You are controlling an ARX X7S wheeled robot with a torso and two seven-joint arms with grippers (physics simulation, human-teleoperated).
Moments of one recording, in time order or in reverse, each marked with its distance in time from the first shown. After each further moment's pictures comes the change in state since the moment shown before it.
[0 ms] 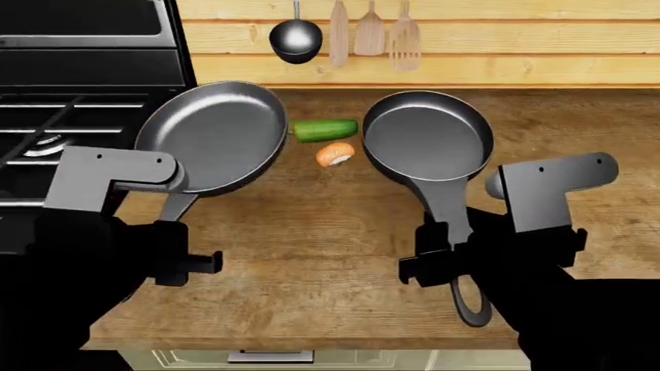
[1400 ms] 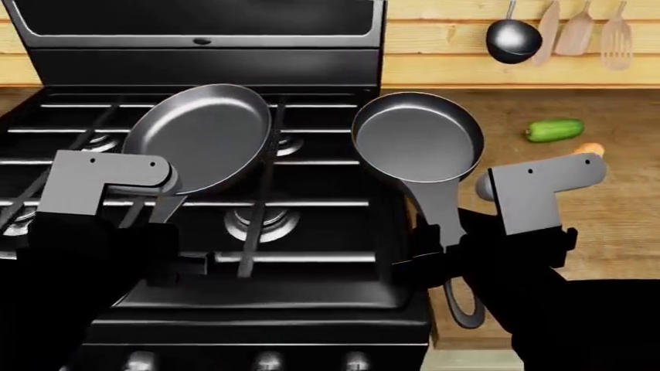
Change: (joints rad) left arm 0.018 -0.034 0.012 0.004 0.034 0.023 0.024; right arm 0.015 0.000 -0.044 -0.005 -0.010 -0.020 -0.013
